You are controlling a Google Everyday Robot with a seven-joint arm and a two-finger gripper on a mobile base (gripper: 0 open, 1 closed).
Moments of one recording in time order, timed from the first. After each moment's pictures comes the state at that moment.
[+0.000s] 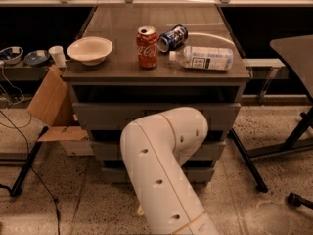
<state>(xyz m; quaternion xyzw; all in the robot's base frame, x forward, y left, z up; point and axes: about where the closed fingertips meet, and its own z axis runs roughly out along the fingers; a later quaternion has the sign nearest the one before) 0.547 0.045 0.195 -0.55 0.82 0.10 0.14</state>
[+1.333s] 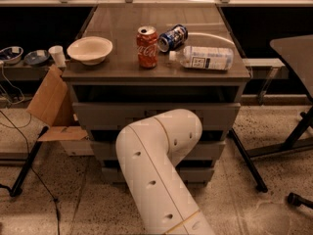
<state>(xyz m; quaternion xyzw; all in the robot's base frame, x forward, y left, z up) 0.574 0.038 0.178 -0.58 0.80 0.06 0.13</state>
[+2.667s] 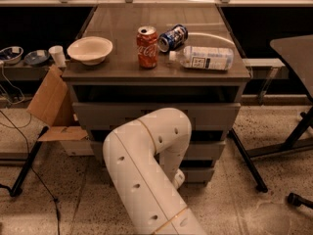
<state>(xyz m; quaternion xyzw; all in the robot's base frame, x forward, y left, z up) 0.559 0.000 0.178 -0.56 0.81 0.04 0.16</state>
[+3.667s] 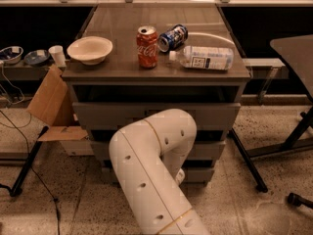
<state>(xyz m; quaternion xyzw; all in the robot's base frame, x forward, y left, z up) 0.570 0.002 0.174 -0.57 0.81 0.05 0.16</state>
